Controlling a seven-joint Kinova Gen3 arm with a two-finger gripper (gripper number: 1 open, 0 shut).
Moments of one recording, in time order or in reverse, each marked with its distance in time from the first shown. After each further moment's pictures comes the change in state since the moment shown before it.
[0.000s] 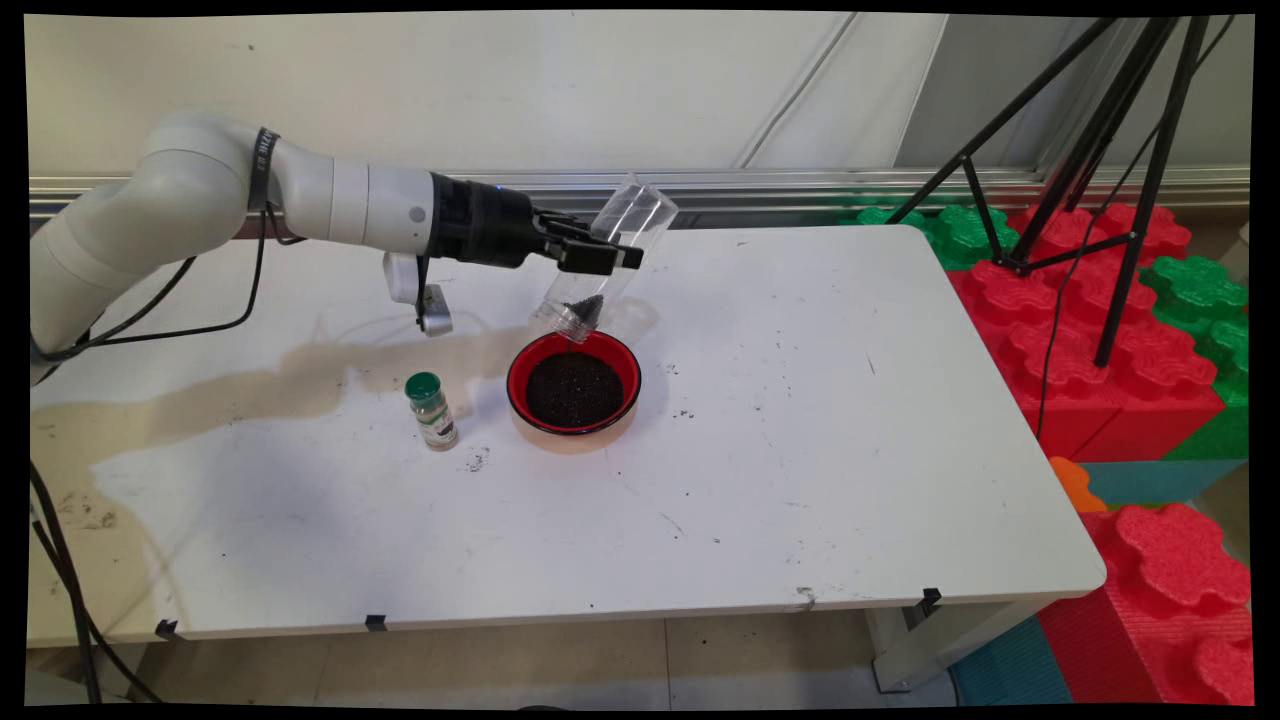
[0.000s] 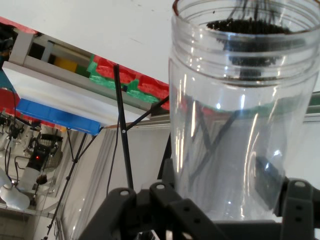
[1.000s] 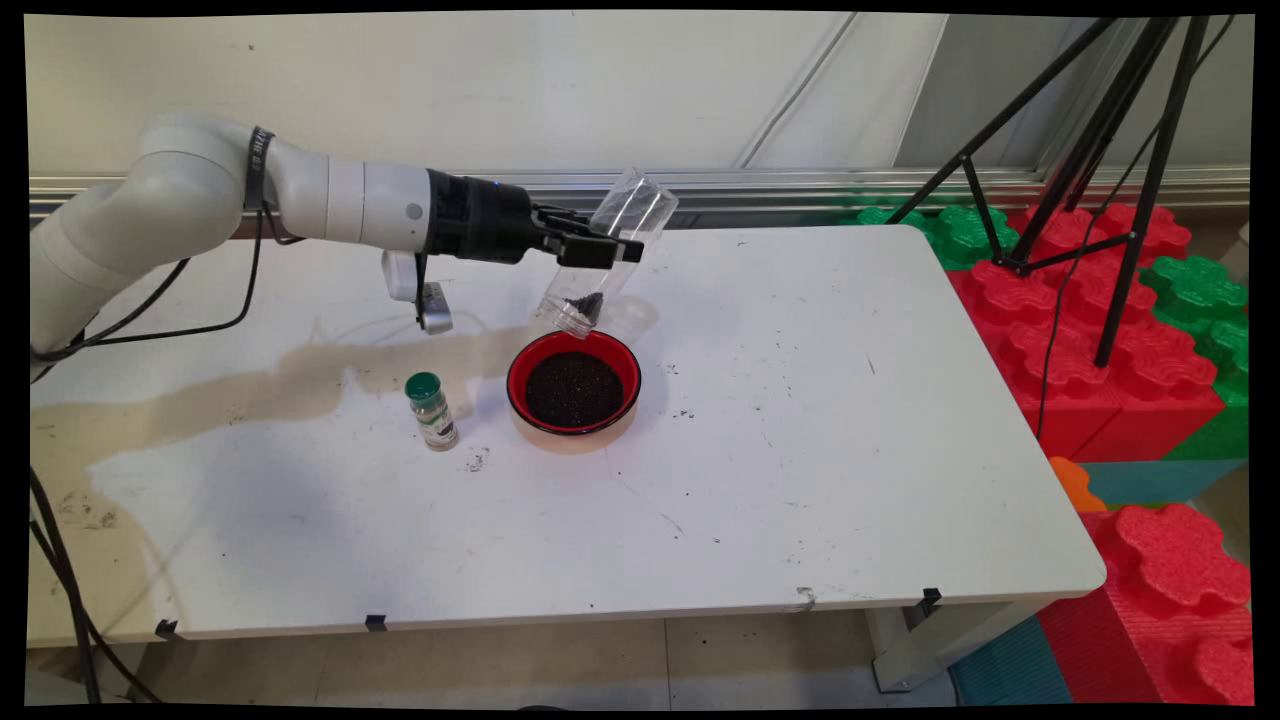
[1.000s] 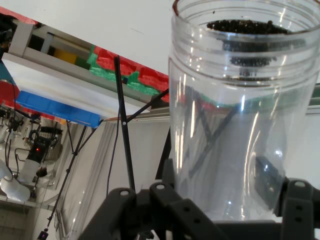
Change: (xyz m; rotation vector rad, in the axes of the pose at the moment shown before) arm -0.002 -0.002 -0.003 0.000 -0.022 -0.004
